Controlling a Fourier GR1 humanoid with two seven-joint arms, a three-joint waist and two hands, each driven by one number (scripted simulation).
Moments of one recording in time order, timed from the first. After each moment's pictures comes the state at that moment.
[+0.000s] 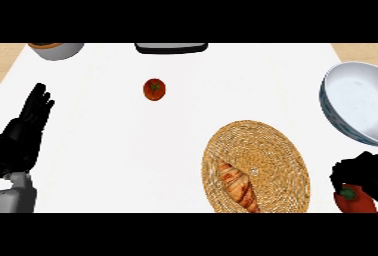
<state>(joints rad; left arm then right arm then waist) -0.11 0.28 0.17 -1.56 0.00 0.05 0.13 0.15 -0.81 0.11 -1.77 0.73 0.18 -0.53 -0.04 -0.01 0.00</state>
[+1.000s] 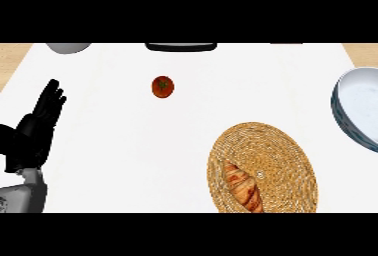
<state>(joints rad) -0.14 0.25 0.13 -1.58 -0.03 0.05 0.15 -0.02 -0.92 -0.47 -1.61 0.11 0.45 -0.46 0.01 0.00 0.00</state>
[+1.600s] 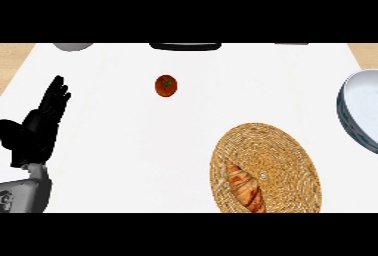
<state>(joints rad) -0.17 0.24 0.13 -1.55 -0.04 0.04 0.14 -0.43 -0.84 -0.25 -1.07 0.32 0.35 -0.61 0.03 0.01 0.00</state>
